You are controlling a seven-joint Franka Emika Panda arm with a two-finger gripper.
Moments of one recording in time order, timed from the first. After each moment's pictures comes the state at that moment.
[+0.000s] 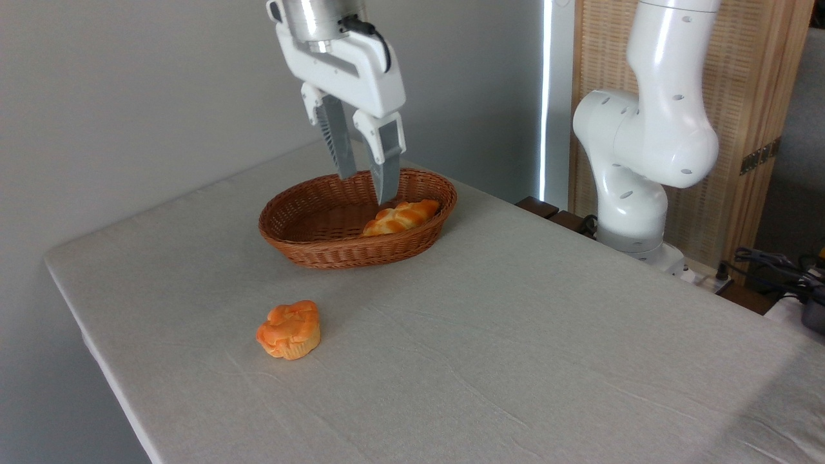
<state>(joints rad) -0.22 -0.26 0.02 -1.92 -0.10 1.60 0.61</state>
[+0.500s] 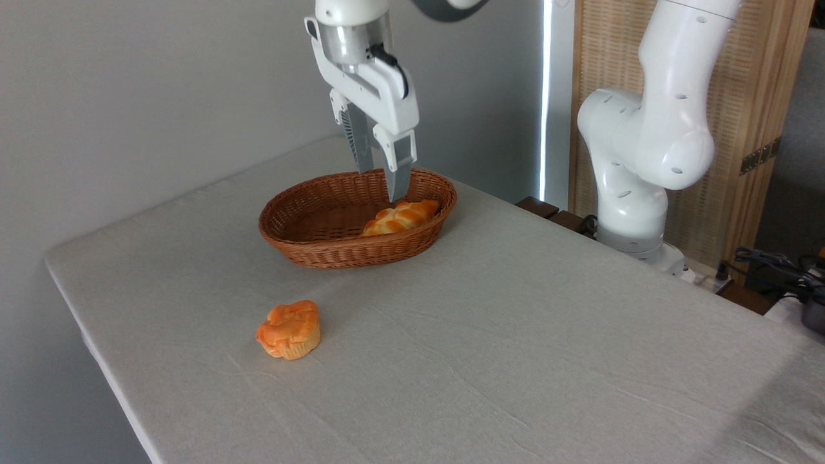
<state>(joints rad) -0.36 -0.40 0.02 -2.20 -0.18 1.77 0.61</state>
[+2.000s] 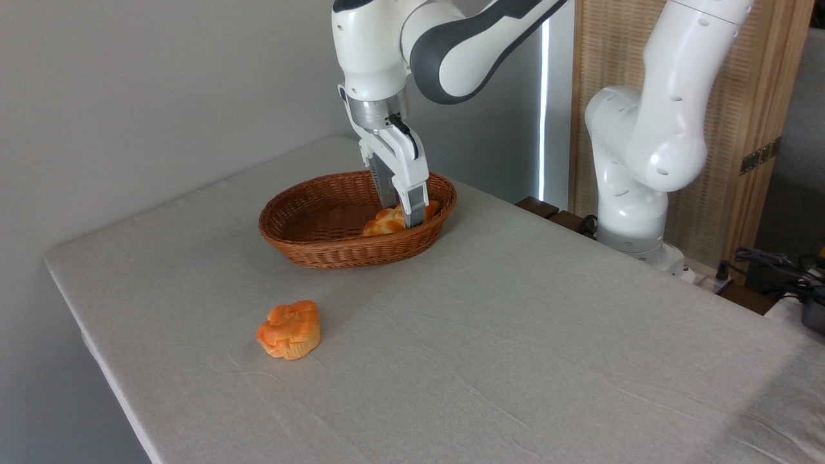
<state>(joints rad) -0.50 -0.42 -0.02 -2.50 -0.21 2.04 0.57</state>
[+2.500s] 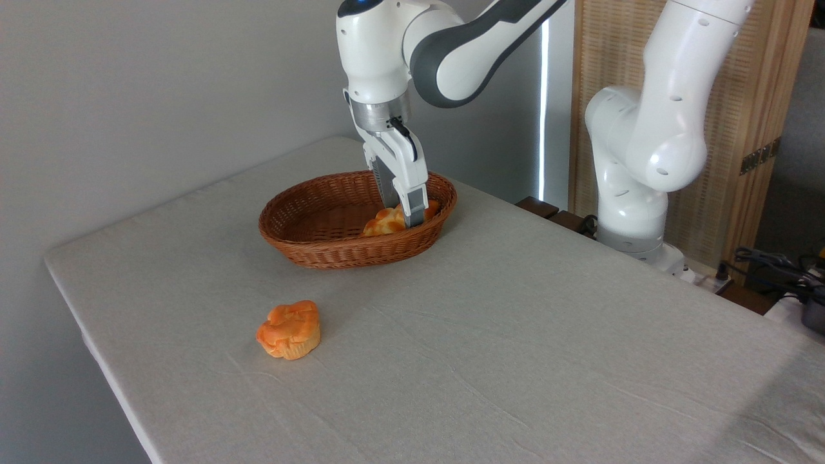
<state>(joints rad) -0.50 -0.42 -0.06 -2.53 -0.21 2.08 0.57</state>
